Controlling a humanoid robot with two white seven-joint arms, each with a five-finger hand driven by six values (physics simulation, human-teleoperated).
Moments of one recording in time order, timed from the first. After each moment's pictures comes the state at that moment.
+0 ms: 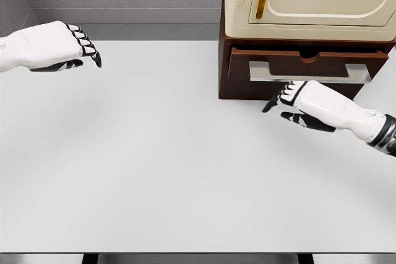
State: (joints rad) left arm -0.80 1.00 -0.71 -1.52 -0.47 -0.61 -0.31; right arm -0.30 -0.92 0.51 -1.65 0.29 -0.61 0.07
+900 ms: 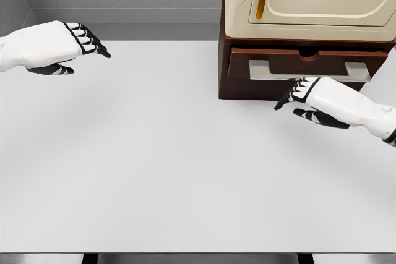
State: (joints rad) left arm -0.80 1.00 -0.71 -1.51 -0.46 -0.61 -0.31; right arm -0.31 -0.99 0.51 -1.67 0.28 -0.61 0.06
